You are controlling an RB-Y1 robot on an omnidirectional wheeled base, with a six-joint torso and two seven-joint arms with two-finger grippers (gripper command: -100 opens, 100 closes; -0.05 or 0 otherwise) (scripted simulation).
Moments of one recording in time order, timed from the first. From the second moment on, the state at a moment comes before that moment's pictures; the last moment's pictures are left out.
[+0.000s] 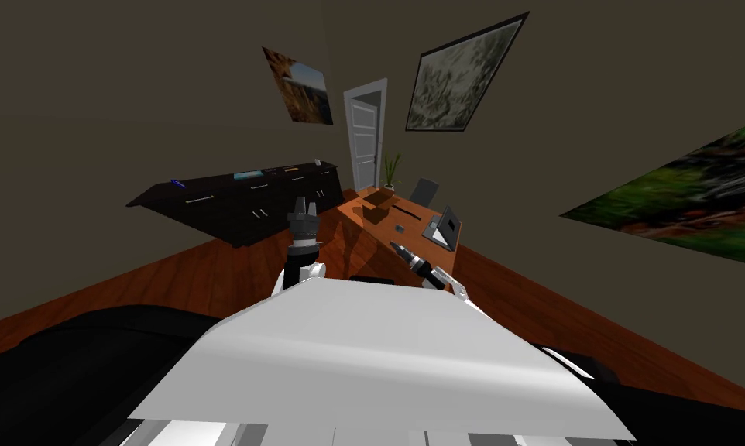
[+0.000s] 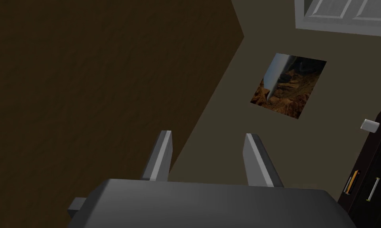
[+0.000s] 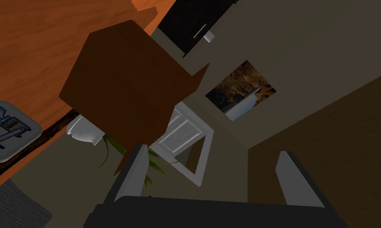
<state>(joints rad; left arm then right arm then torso) 0.55 -0.02 -0.03 -2.32 -0.05 -0.44 0.09 0.16 -0.70 0.54 -1.65 0.24 -0.42 0.01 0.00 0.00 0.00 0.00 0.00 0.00</state>
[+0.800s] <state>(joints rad) 0.55 -0.02 -0.03 -2.32 -0.05 -0.44 0.09 0.07 -0.82 0.66 -1.42 0.32 -0.47 0.03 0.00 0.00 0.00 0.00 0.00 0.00</state>
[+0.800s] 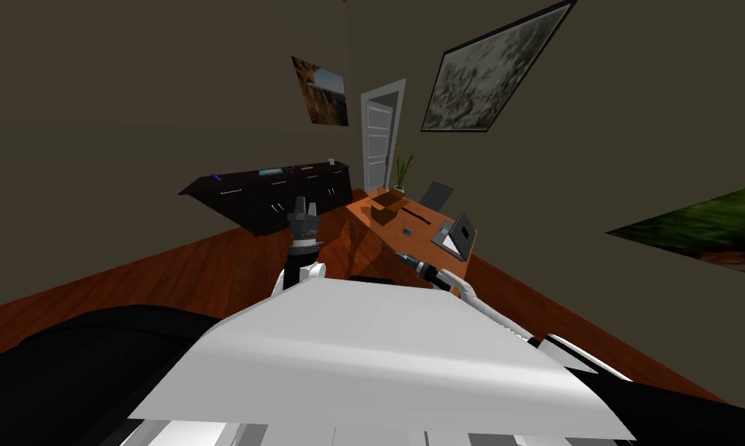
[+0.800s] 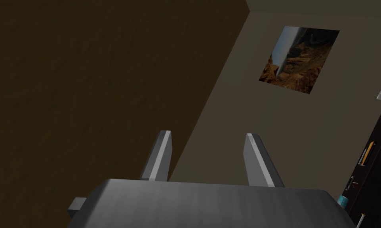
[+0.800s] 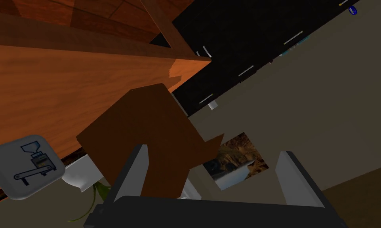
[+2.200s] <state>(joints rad) 0.55 -0.02 -0.03 -2.32 -0.05 -0.44 0.09 -0.05 -1.00 0.83 -1.08 0.43 -0.57 0.04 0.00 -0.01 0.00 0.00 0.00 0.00</state>
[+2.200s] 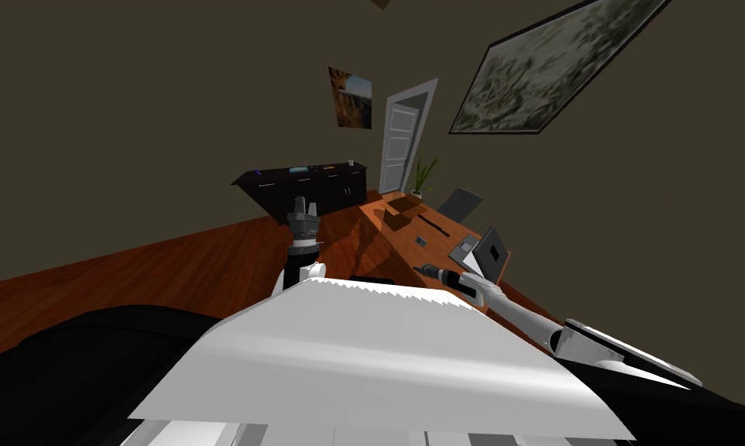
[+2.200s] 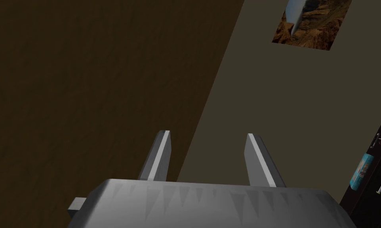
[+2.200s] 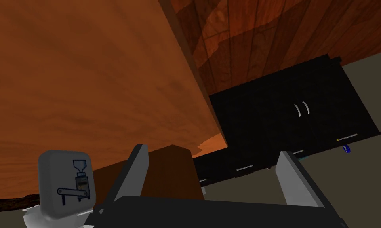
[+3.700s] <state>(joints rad) 0.55 -0.02 -0.03 -2.32 -0.05 -0.44 0.09 -0.17 -1.11 0.97 -0.74 0.54 -0.68 0.04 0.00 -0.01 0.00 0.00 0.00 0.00</state>
